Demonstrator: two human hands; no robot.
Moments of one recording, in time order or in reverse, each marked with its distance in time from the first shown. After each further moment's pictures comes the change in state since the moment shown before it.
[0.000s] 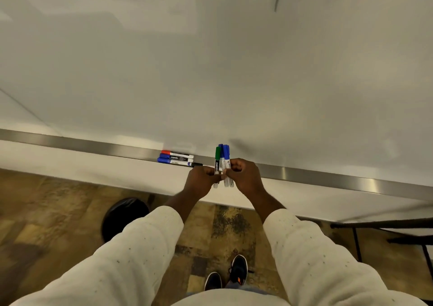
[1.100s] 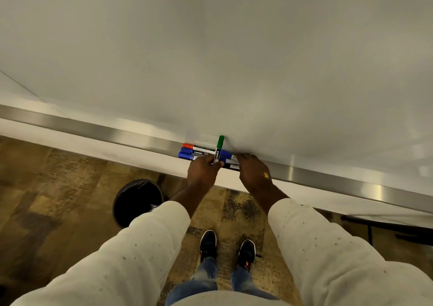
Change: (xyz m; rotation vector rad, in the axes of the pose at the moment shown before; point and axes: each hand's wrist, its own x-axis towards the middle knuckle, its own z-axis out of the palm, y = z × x) left_hand 0.072 -0.051 -0.066 0.194 0.179 -0.057; right_hand 0.088 0.020 0.092 -0.959 -0.223 -0.125
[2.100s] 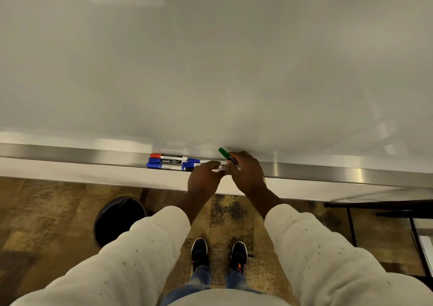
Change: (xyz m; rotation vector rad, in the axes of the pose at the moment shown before) left_hand -0.026 0.060 0.067 0.148 -0.141 0.126; right_hand -0.047 0.062 -0.030 0.436 0.377 0.072
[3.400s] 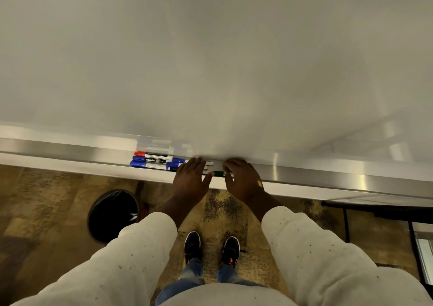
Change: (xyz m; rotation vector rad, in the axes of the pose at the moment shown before) left_hand 0.011 -0.015 0.035 0.451 0.150 0.283; right_hand -0.001 0.067 -0.008 -0.164 -0.193 -0.138
